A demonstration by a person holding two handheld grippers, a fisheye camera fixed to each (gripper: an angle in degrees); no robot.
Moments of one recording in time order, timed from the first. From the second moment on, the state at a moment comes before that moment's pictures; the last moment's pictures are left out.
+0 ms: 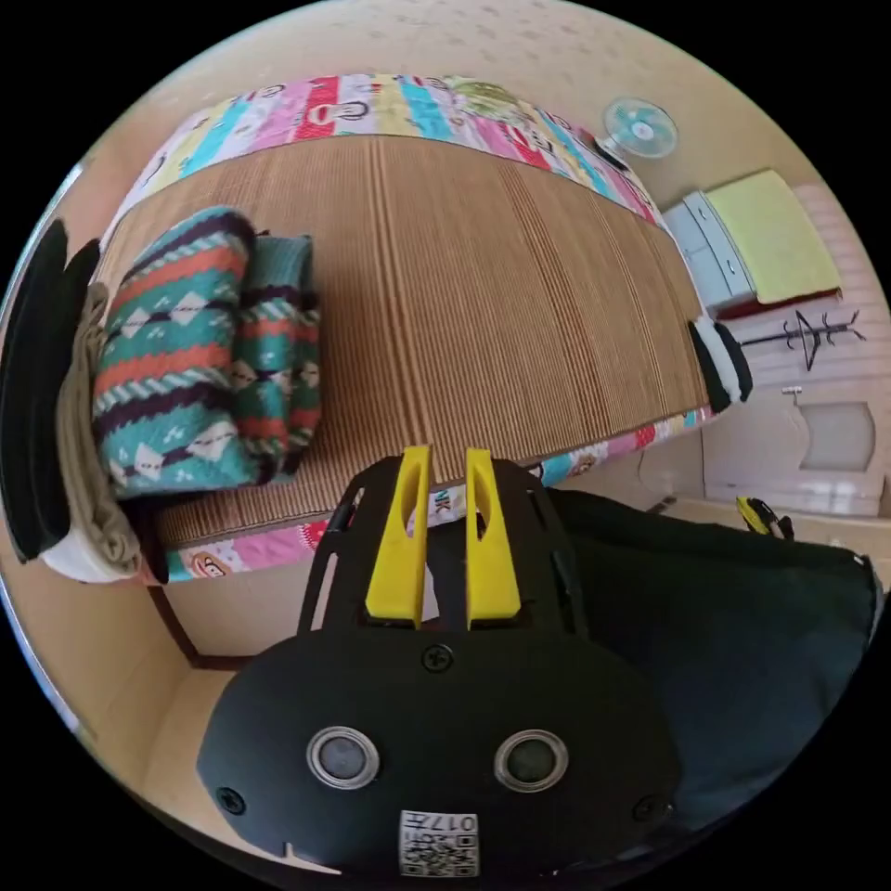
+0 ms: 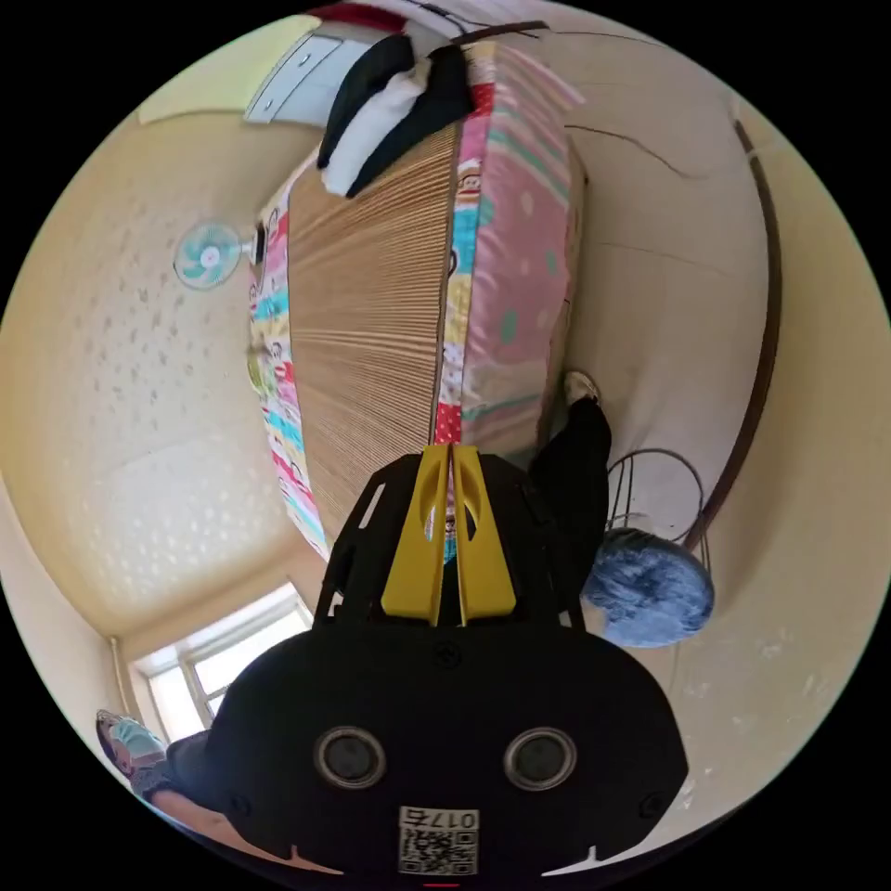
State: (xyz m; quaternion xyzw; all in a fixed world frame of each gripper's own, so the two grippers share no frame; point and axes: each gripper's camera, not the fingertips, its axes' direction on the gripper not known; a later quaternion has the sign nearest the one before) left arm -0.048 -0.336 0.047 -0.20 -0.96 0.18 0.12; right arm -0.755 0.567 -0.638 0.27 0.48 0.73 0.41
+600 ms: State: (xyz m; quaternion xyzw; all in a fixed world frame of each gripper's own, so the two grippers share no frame) left arm -0.075 -0.439 -0.118 0.01 -0.98 -0.21 0.04; right arm -0.872 0.600 -0.519 0.66 0.35 0.58 0.32
